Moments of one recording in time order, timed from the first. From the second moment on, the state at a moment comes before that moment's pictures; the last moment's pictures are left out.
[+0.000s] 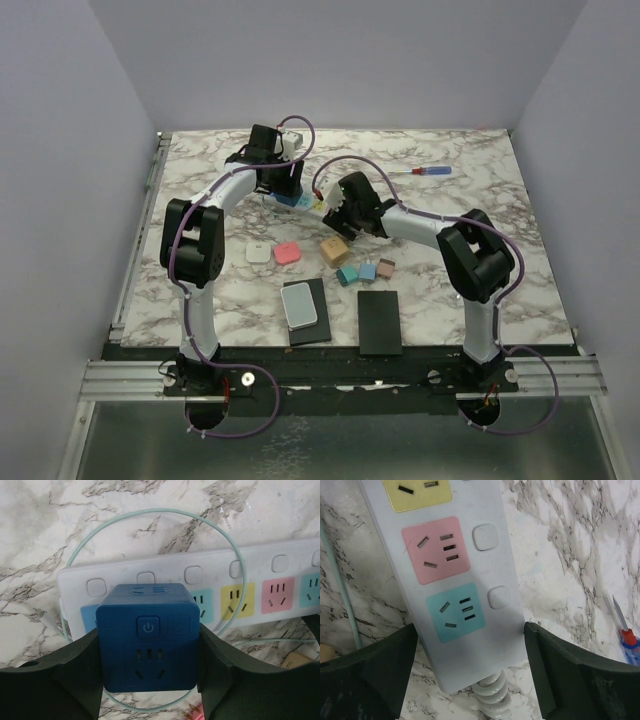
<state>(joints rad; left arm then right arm) -0.27 2.06 1.65 -0.45 0.27 0.09 0.63 2.00 1.32 -0.10 0.17 -0.55</state>
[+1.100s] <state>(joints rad) -0.27 2.06 1.66 -0.45 0.26 0.07 0.60 2.02 1.36 -0.18 0.04 -0.41</state>
